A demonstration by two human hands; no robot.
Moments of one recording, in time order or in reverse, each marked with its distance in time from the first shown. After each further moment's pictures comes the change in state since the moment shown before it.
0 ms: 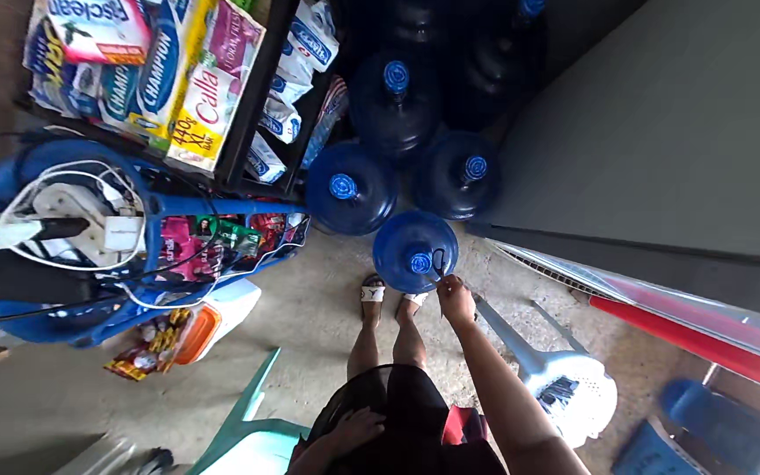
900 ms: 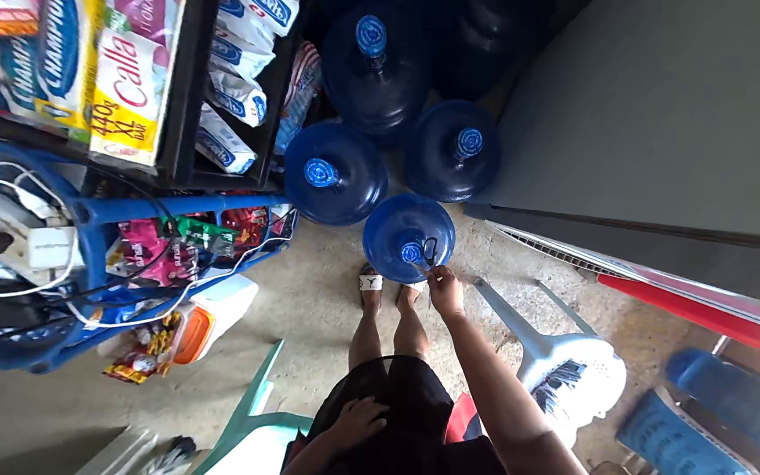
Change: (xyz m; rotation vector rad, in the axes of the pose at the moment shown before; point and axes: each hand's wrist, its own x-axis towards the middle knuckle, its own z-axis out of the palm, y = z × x) left_hand -0.003 0.027 -0.021 0.060 -0.036 -0.016; right_hand 0.018 0.015 0.027 0.237 0.020 -0.061
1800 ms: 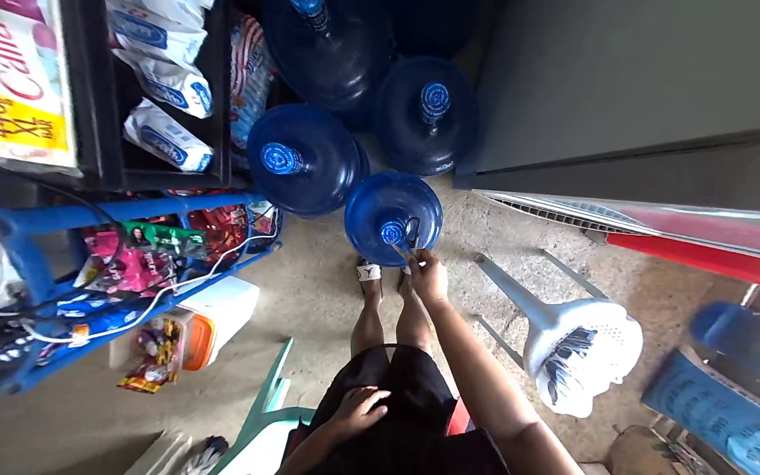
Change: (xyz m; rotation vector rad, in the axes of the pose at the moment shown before) left_hand 0.007 -0.019 0.015 -0.008 0.207 0.153; right_hand -0.014 0.004 0.015 0.140 0.056 0.040
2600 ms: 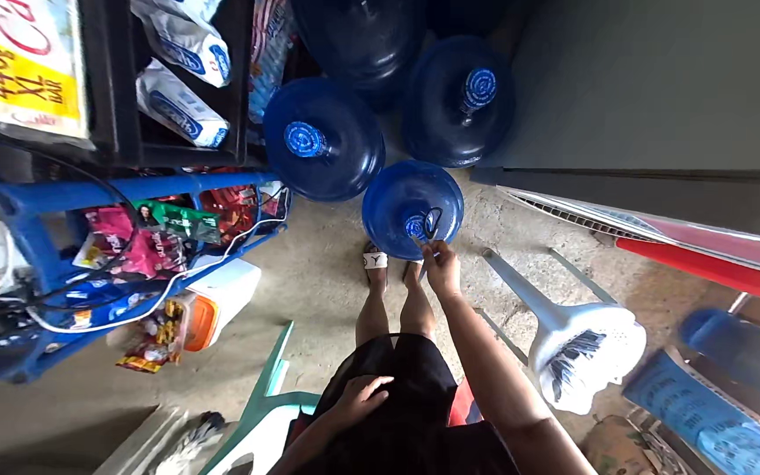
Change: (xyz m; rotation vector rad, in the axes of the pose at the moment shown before) left_hand -0.011 -0.012 -0.022 -0.159 0.076 0.065; right_hand 0.010 -0.003 0.027 0.206 0.074 -0.079
